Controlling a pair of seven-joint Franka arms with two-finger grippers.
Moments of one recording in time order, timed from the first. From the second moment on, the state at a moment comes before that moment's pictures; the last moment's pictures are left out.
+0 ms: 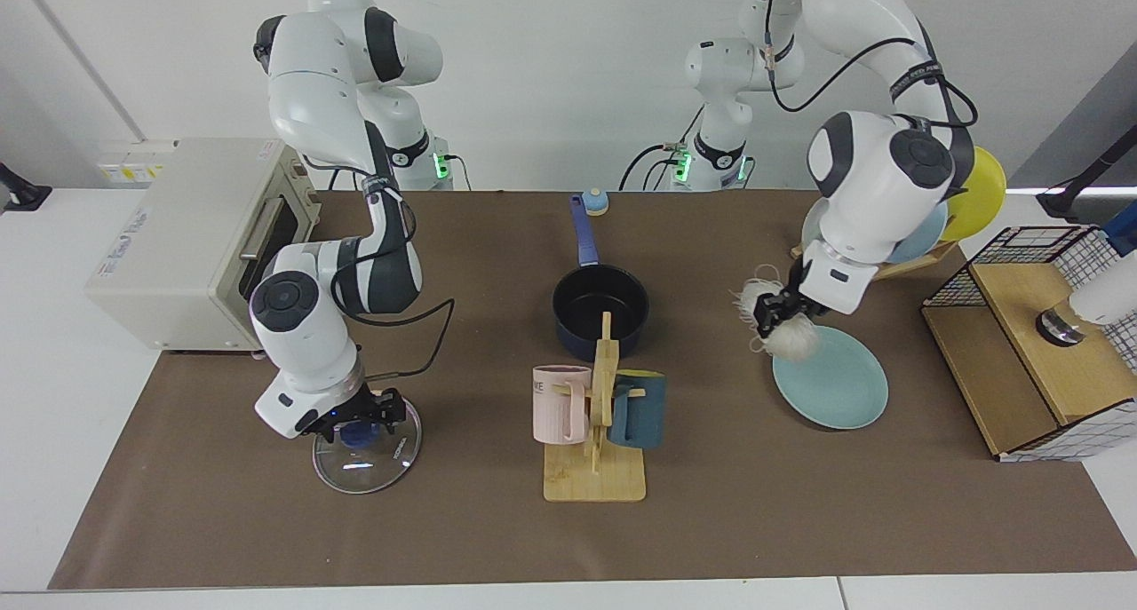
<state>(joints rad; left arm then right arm) -0.03 0.26 -0.34 -1.61 -0.07 1.88 -0.56 0.04 0.71 0.03 -1.30 -0.07 2.07 -0.03</state>
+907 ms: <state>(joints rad) -0.09 0.35 -0.52 -1.84 -0.10 2.11 -0.61 0.03 0.71 0.03 -1.30 -0.07 2.09 -0.03</state>
